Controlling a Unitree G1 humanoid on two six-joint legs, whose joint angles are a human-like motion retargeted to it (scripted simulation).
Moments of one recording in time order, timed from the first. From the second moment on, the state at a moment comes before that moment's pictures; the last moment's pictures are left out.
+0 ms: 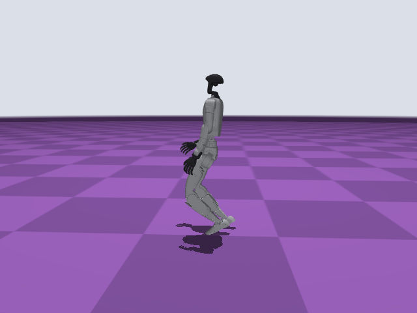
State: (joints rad) left arm 0.01 0.20 -0.31 1.26 0.02 -0.12 0.21; right arm -0.03 -0.34 0.37 0.79 -0.07 -0.22 -0.47; waist -0.12 0.10 0.06; left_leg -0.31 0.07 0.16 1.21 -0.41 0.06; right_leg -0.15 0.03 -0.13 1.02 -0.32 0.09
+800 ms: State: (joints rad) left arm 0.23 0.30 -0.03 0.06 -0.39 -0.43 0.52; right arm 0.06 -0.35 0.18 1.11 -0.02 -0.20 -0.54; waist -0.10 -0.01 0.16; left_leg 0.05 -0.04 0.22 0.80 -0.22 -0.13; right_leg -0.39 -0.12 -0.23 1.06 -0.39 -0.01
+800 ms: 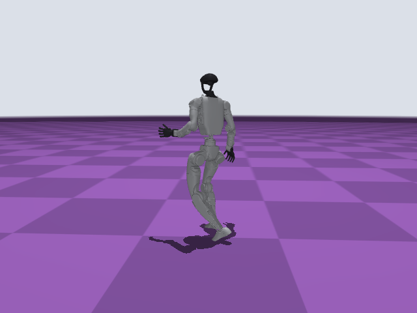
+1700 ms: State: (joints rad) left arm 0.21 0.15 -0.09 0.92 -0.30 -0.20 0.22; right arm 0.08 -0.48 -0.04 1.26 0.04 -0.12 -0.38; waist 0.01 0.04 0.26; left_leg -0.29 0.08 0.03 1.41 -0.42 -0.09; right_leg -0.15 0.19 0.07 0.92 -0.62 -0.02
